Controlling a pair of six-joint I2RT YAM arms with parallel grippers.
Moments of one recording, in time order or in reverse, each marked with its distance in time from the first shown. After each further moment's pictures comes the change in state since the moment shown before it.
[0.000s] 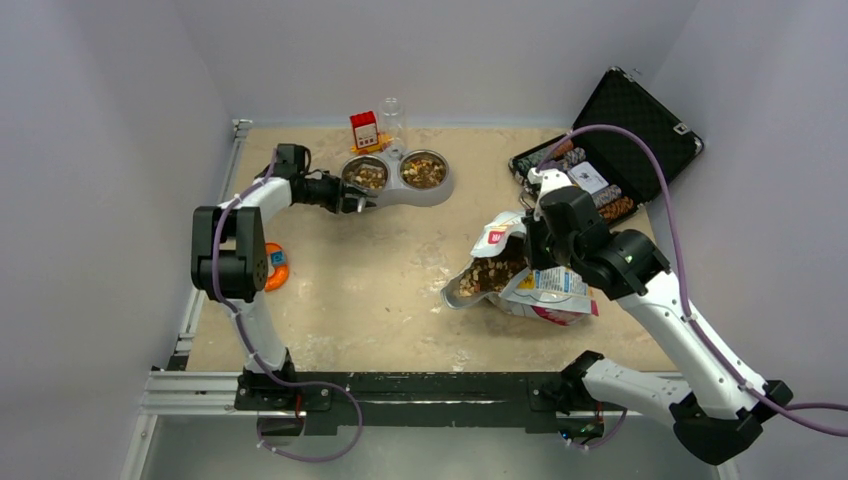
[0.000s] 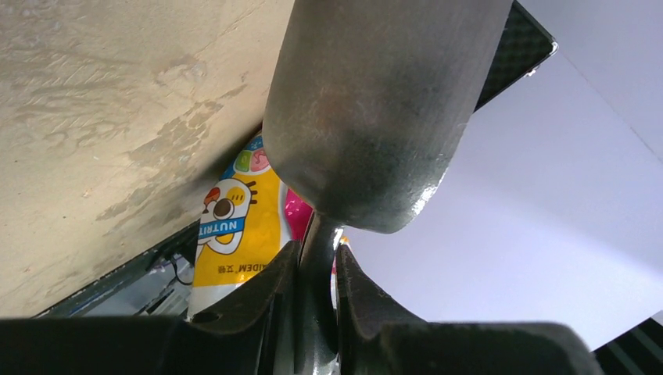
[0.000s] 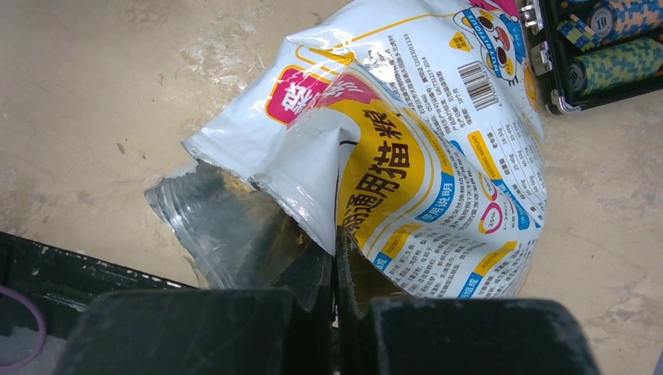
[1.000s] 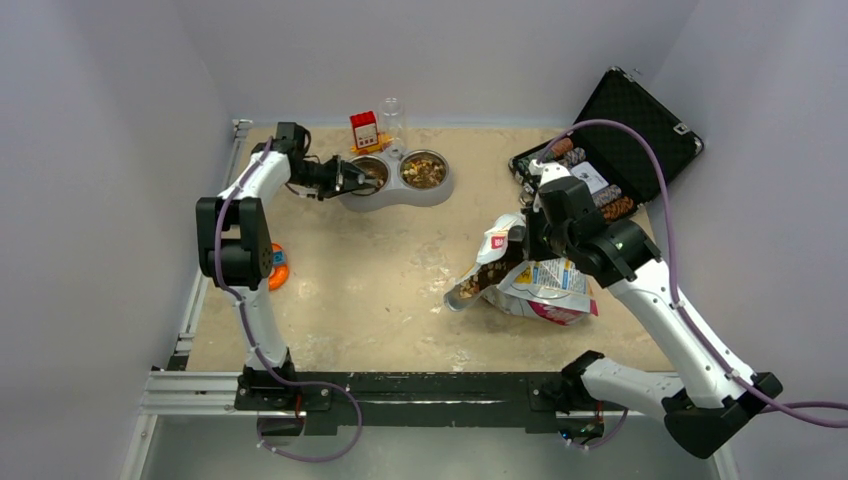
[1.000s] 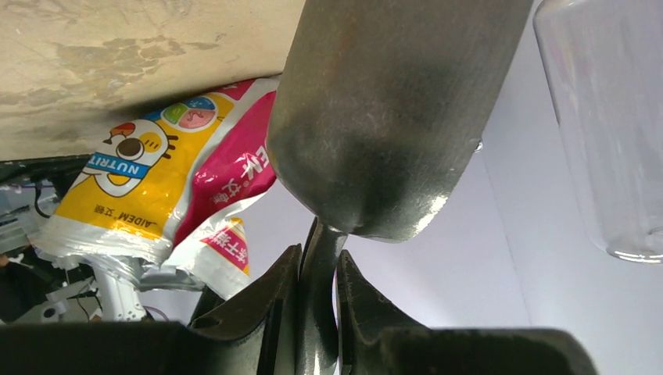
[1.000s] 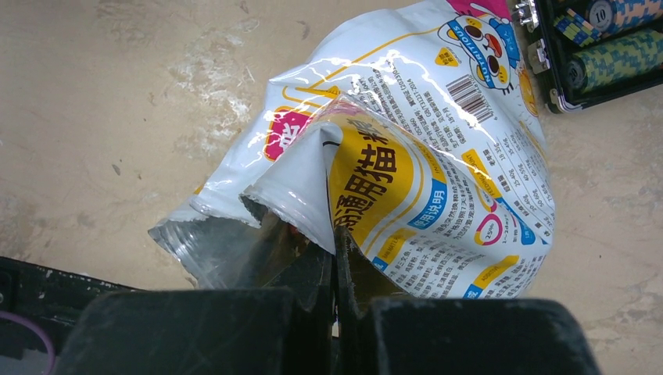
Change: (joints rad) left arm 0.003 0.117 0.330 -0.418 -0.043 -0.293; right arm -0.068 0.050 0.000 0.035 -0.029 0.004
